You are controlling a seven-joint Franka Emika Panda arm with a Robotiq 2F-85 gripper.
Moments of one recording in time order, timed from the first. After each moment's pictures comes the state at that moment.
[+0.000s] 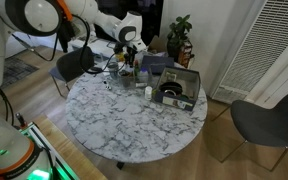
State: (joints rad) arm 0.13 0.60 -0.09 -1.59 0.23 2.21 0.90
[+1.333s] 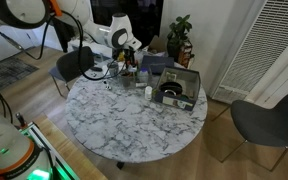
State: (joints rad) arm 0.19 0.51 -0.11 -1.81 0.00 2.57 0.90
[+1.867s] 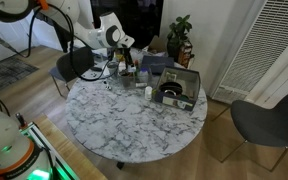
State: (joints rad) arm 0.33 0.43 -0.22 -1.92 -0.29 2.63 1.11
